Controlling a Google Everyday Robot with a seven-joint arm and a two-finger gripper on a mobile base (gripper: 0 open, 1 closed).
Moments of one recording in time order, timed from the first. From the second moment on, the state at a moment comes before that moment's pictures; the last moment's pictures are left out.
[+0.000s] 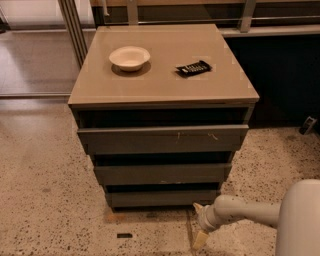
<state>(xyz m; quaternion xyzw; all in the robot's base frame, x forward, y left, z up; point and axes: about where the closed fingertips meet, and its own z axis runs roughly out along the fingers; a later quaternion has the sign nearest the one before) 0.490 -0.151 0.252 -0.62 0.75 0.15 0.18</state>
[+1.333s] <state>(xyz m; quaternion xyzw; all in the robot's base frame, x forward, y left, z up) 0.570 -0.137 0.235 -0.65 0.70 0.07 0.30</state>
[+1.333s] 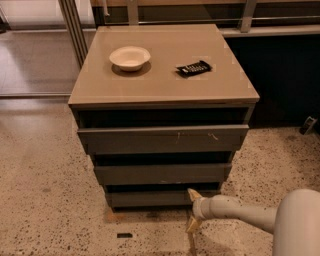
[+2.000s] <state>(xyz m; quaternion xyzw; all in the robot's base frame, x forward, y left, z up) 0.618 -0.132 0.224 -0.64 0.70 0.06 0.31</state>
